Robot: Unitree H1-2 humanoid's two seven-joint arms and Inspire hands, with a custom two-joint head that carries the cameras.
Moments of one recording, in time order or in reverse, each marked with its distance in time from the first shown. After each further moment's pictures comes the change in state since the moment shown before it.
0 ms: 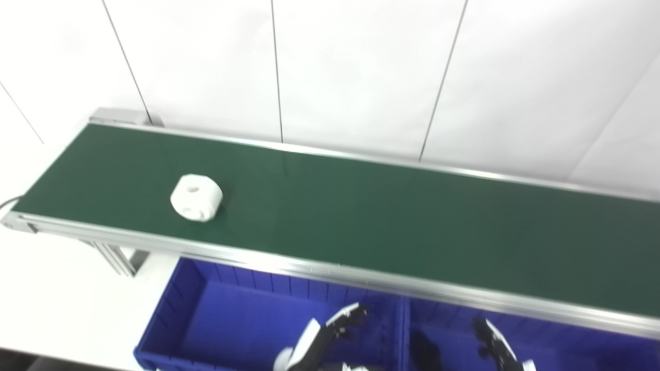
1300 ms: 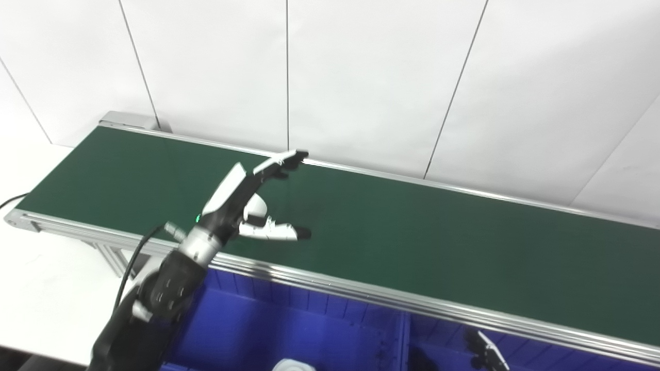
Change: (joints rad) left arm -0.397 0.294 0.315 -0.325 -0.011 0.147 -0.276; right arm -0.068 -0.054 0.171 0.055 0.000 -0.004 -0.236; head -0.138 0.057
